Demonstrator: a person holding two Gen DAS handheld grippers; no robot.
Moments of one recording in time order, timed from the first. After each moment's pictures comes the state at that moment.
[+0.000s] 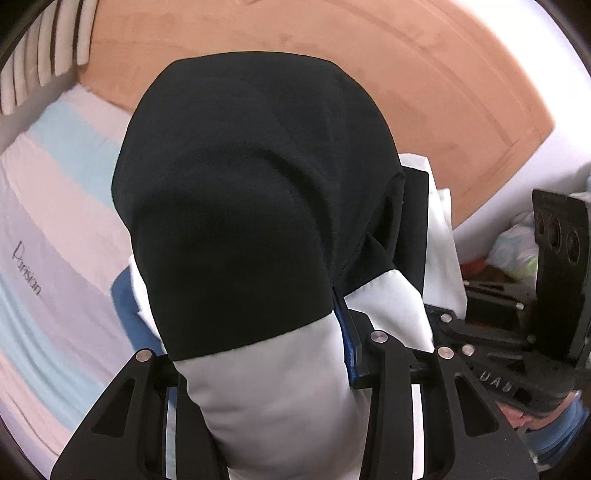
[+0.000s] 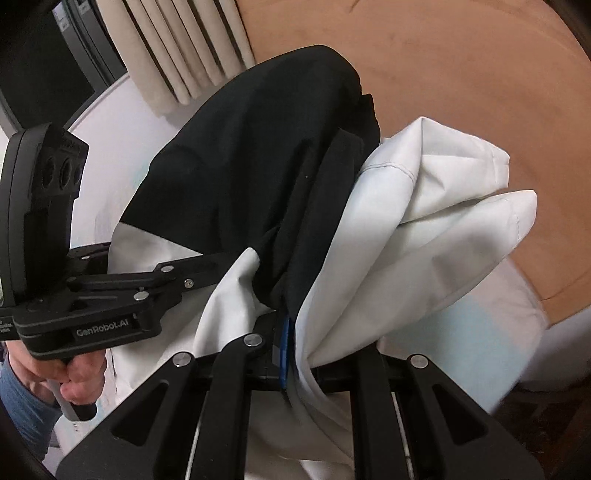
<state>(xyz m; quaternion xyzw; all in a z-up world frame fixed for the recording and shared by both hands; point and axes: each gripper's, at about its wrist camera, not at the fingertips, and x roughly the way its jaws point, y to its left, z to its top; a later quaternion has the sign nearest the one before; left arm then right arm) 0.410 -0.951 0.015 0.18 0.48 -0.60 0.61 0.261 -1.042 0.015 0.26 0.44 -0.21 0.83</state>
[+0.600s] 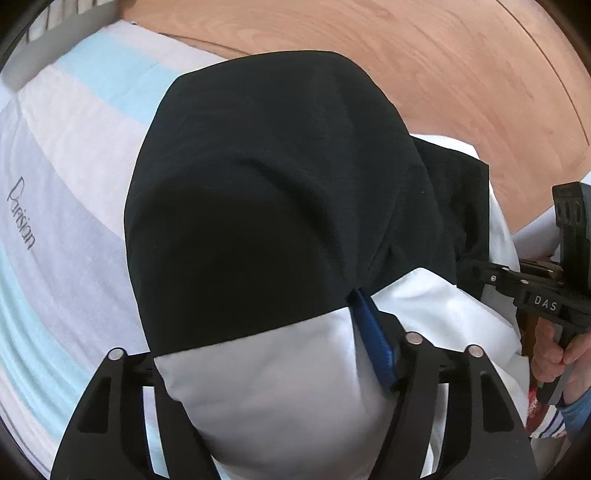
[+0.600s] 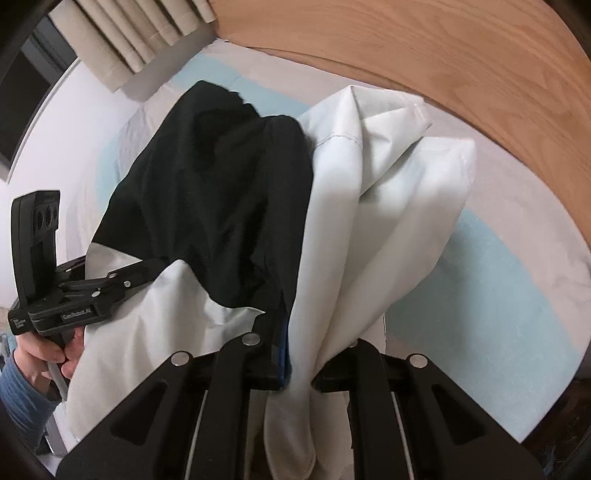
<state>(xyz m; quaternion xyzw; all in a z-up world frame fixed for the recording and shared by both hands) 0.487 -0.944 -0.145 0.18 0.52 -0.54 0.64 0.272 -1.094 -0.132 0.30 0.48 -0.22 0.79</state>
